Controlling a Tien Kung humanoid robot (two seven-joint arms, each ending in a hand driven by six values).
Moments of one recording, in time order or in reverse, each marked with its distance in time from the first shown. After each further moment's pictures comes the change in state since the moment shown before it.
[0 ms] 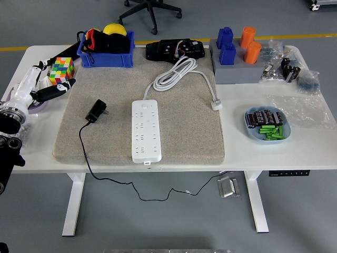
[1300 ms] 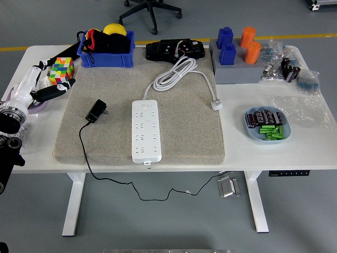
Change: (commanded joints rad) left arm 0.000 0.000 0.000 -0.003 0.002 -0.004 0.006; right arm 0.001 0.003 0.003 -0.002 -0.002 0.000 0.000
